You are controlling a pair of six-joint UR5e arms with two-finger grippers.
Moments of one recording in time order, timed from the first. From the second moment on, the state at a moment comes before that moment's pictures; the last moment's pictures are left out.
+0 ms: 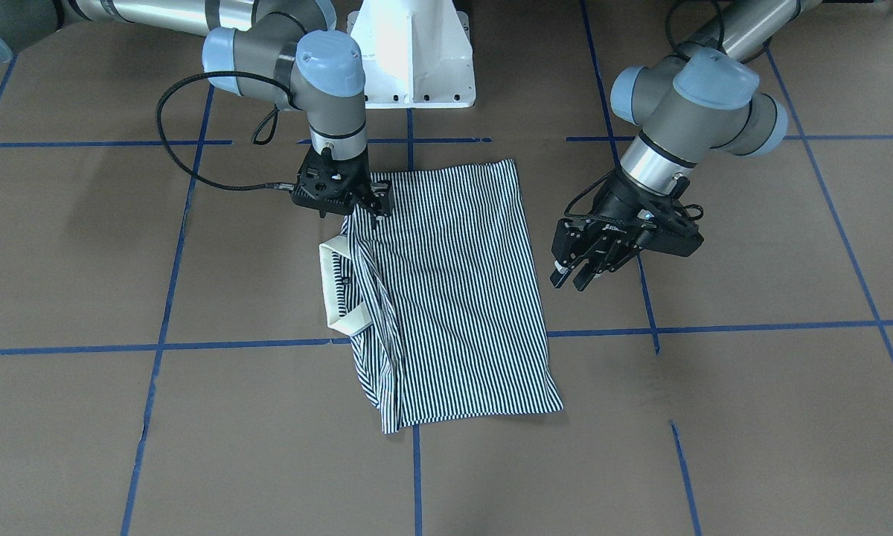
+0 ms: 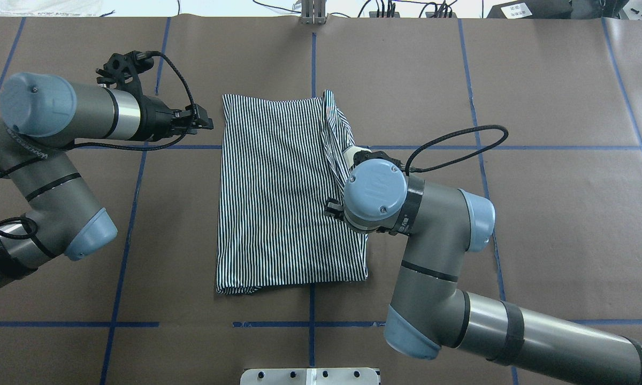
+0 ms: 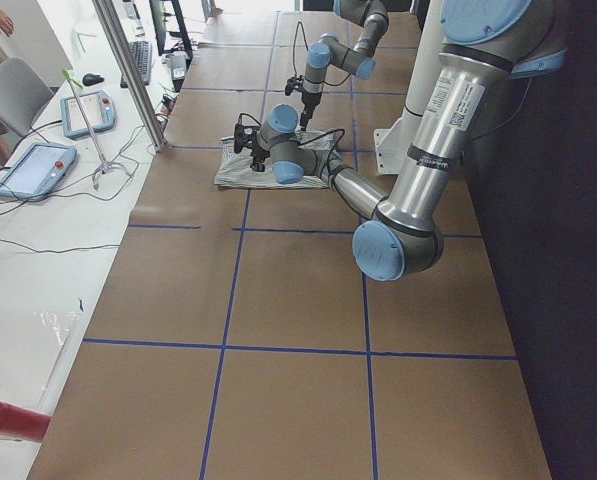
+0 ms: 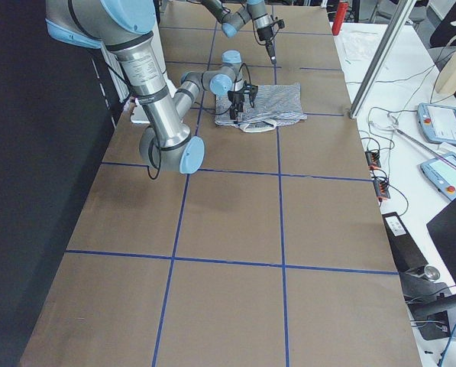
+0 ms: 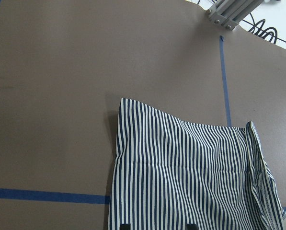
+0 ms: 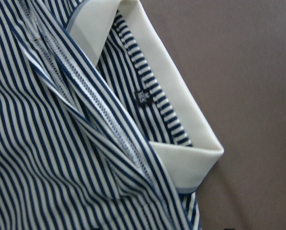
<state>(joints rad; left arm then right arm) -0.77 -1.96 -1.66 -2.33 -1.87 -1.36 0.40 -0.95 1.70 -1.56 1.70 1.67</state>
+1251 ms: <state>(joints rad) -0.77 -1.95 -1.67 -2.33 -1.87 -1.36 0.28 -1.02 1.76 -1.52 1.66 2.06</state>
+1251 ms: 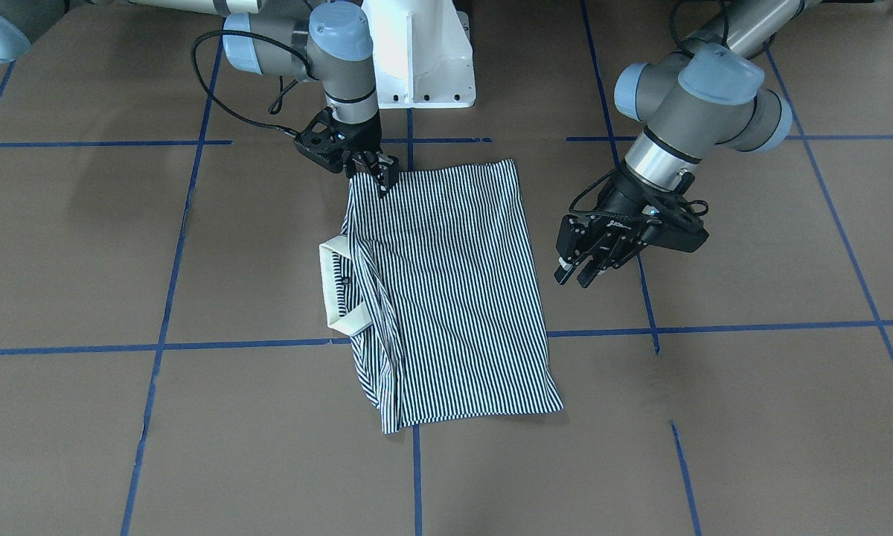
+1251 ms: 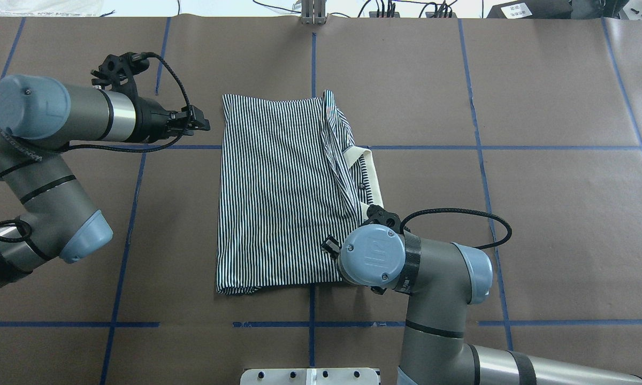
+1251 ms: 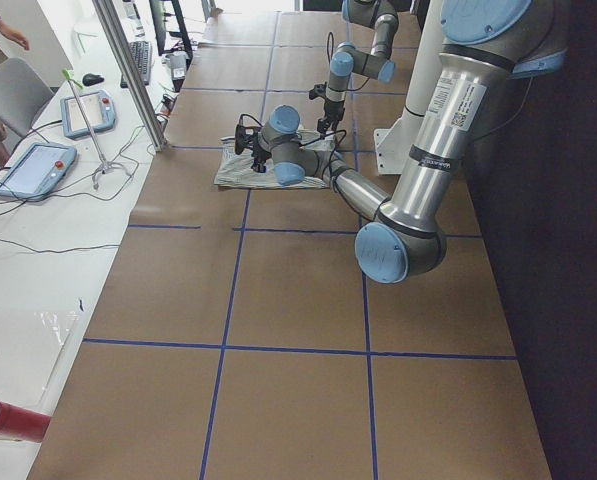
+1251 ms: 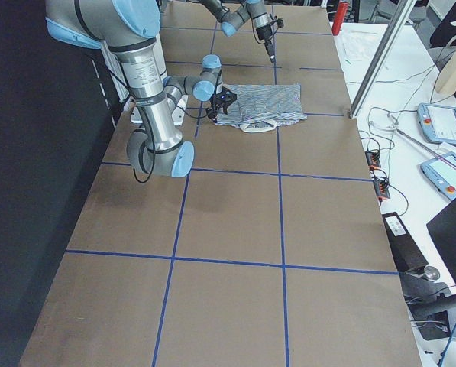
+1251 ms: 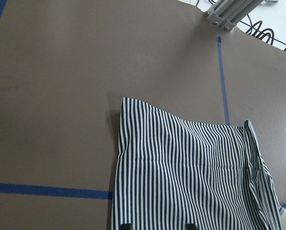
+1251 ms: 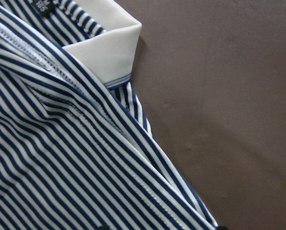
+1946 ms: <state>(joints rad) -0.77 -1.94 -1.68 -2.33 -1.87 -1.36 0.28 -1.02 1.75 -1.52 1.66 2.07</state>
